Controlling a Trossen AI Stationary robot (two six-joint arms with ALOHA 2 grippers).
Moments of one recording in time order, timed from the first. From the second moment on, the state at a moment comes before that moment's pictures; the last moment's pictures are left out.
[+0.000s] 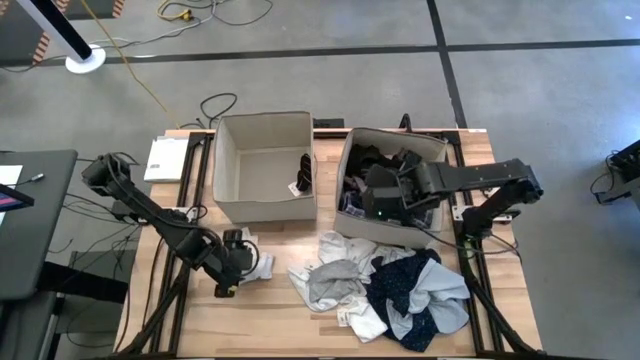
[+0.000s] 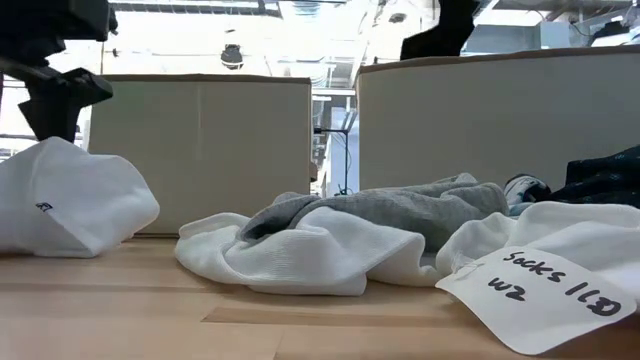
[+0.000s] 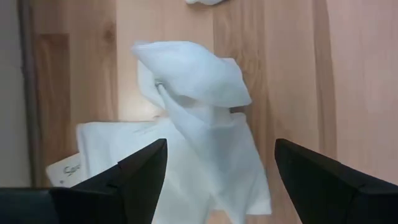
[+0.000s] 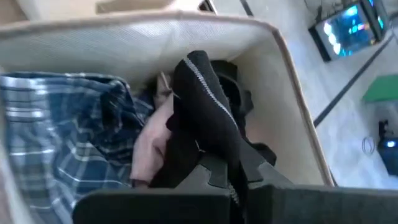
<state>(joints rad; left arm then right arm) -0.63 1.23 0.77 -0.70 -0.24 -0.55 0.15 1.58 1.69 -1.50 0.75 0.50</state>
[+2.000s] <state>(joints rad) -0.75 1.23 1.28 -0.93 -0.76 -0.19 -0.30 1.29 1.13 -1.10 0.17 0.32</state>
